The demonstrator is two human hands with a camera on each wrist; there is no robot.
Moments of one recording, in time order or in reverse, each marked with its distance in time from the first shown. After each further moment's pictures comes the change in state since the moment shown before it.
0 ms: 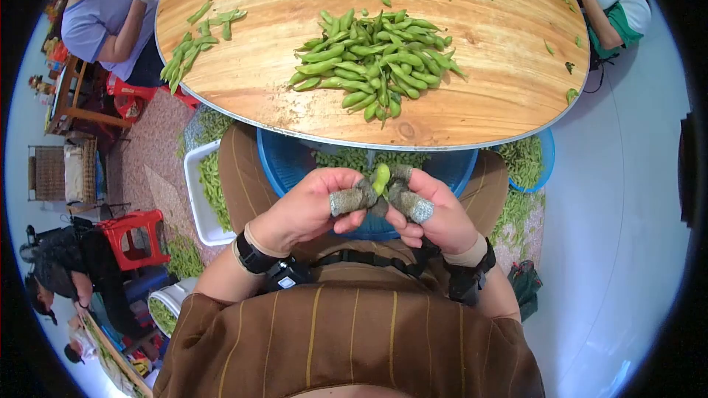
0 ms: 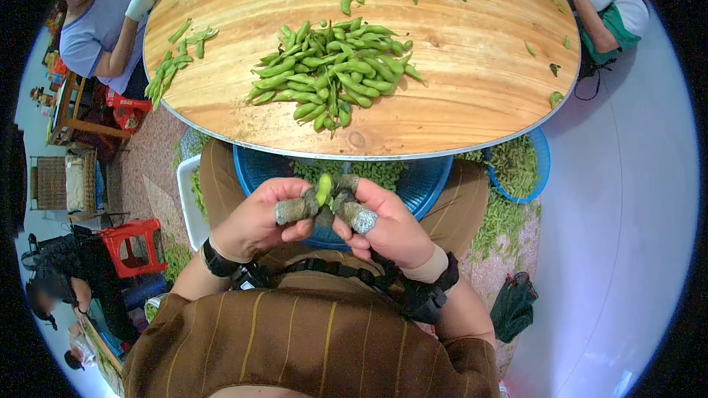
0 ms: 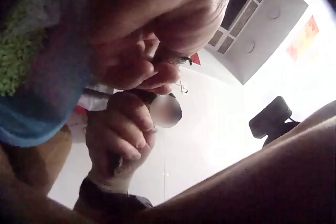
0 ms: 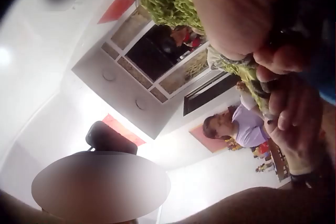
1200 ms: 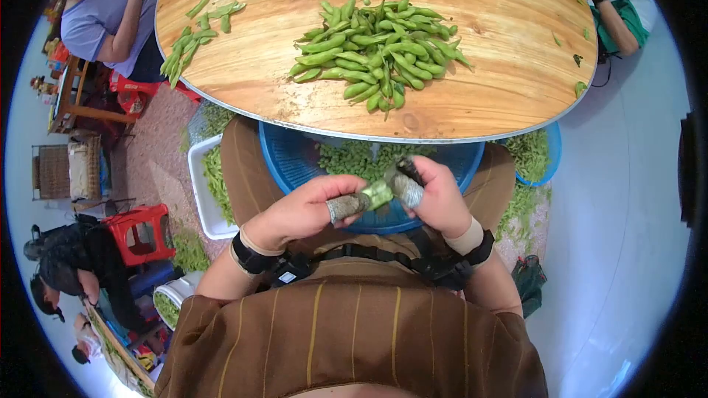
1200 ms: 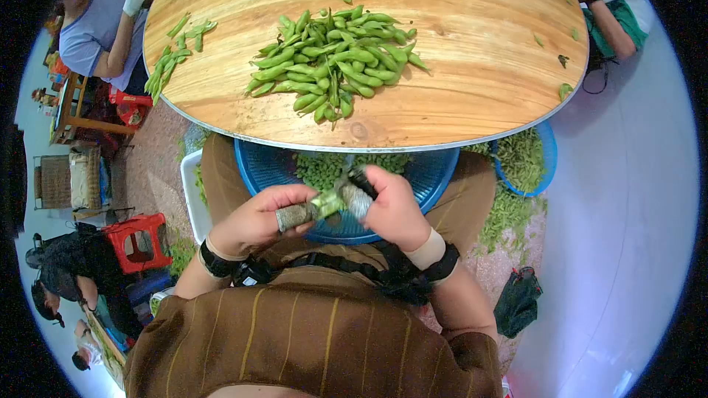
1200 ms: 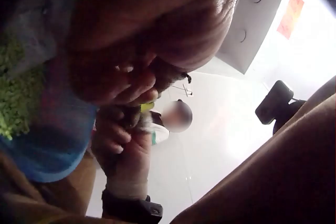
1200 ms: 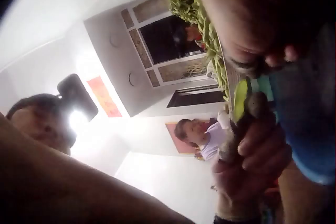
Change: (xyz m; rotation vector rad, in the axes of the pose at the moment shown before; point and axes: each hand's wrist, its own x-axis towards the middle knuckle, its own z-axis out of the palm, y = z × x) left_hand -0.012 -0.004 -0.006 0.324 0.063 -0.099; right_hand 0.021 0.022 -0.031 -0.529 0.256 -0.066
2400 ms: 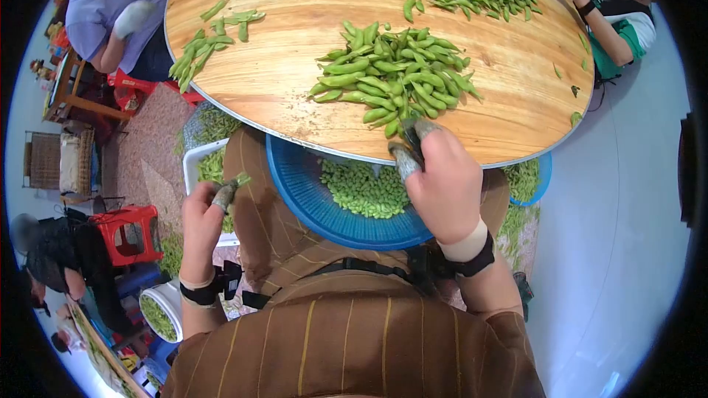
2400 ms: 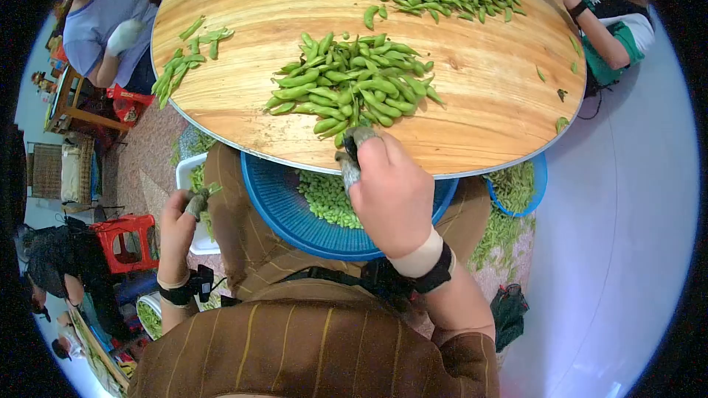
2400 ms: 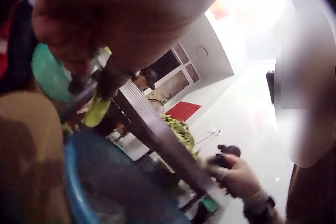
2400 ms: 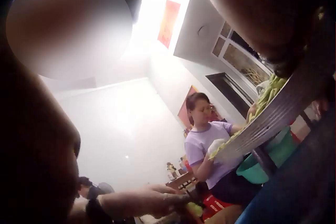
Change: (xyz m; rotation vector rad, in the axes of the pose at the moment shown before) left_hand -0.111 -0.016 -0.089 0.366 1.004 0.116; right_hand 0.021 -0.069 0.024 -1.052 0.566 -0.731
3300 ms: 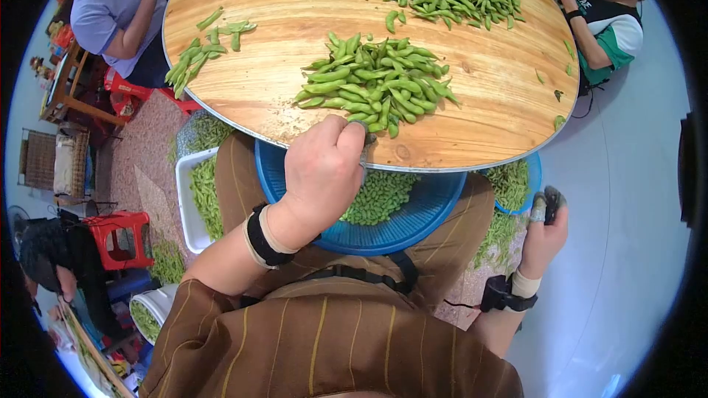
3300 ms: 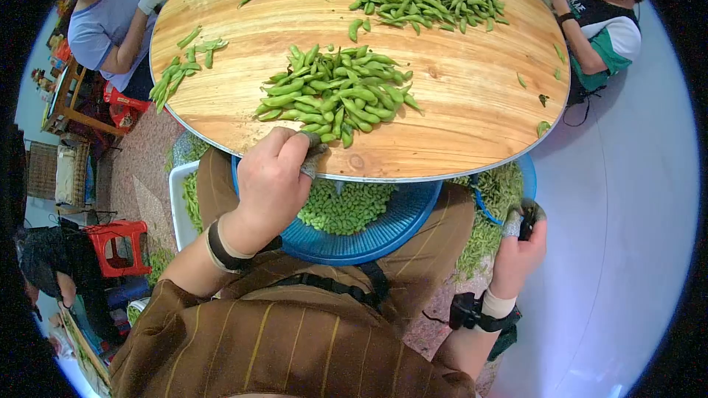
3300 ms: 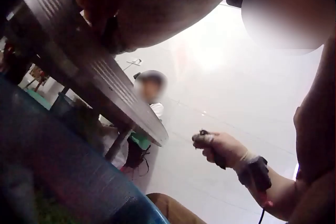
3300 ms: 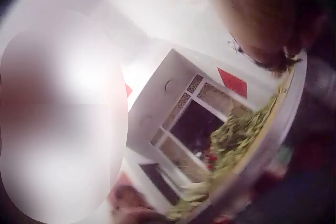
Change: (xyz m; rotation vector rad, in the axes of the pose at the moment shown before) left_hand 0.017 0.111 0.166 0.636 0.223 1.093; right_hand -0.110 0.119 -0.105 0.037 0.497 0.520
